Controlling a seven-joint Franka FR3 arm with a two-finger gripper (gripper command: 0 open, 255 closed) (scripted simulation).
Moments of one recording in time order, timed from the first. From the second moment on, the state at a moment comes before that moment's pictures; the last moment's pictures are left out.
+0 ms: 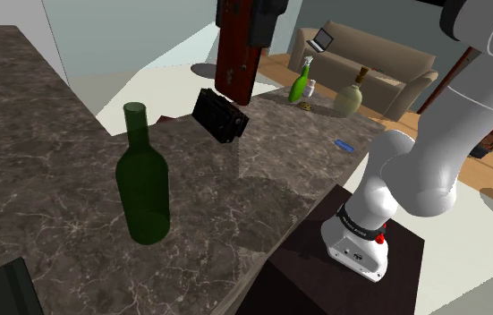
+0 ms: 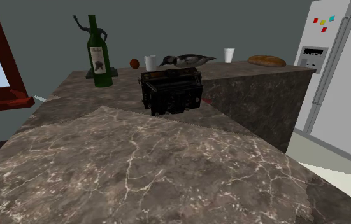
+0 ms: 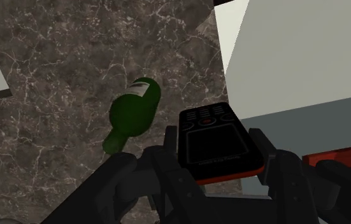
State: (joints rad) arm 0.63 -0.07 0.38 -1.32 0.04 1.24 -0.25
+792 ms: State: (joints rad) arm 0.64 -0.15 0.38 -1.56 0.07 1.41 -0.25
